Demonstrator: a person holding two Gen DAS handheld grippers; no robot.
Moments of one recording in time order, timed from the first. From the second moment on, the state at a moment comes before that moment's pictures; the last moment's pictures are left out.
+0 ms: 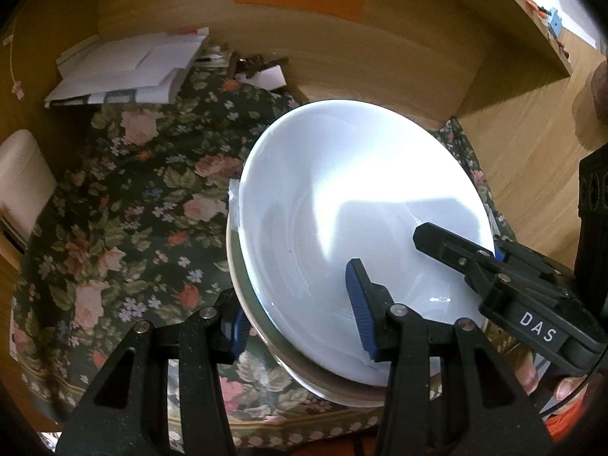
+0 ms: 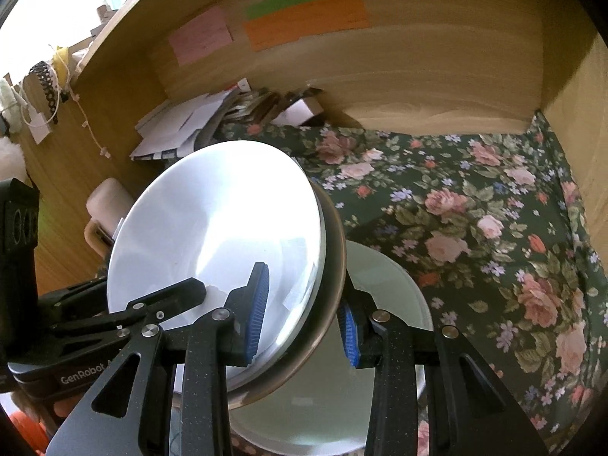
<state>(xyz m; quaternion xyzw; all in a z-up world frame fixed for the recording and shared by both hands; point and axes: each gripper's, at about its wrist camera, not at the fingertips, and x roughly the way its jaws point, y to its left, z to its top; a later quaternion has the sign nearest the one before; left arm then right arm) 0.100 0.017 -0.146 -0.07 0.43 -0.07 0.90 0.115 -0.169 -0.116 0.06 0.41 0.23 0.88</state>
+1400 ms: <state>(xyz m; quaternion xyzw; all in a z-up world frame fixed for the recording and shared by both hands) 0.106 0.012 -0.147 -0.06 0.42 -0.07 0.91 0.110 -0.201 -0.124 0.07 0.41 0.20 0.89</state>
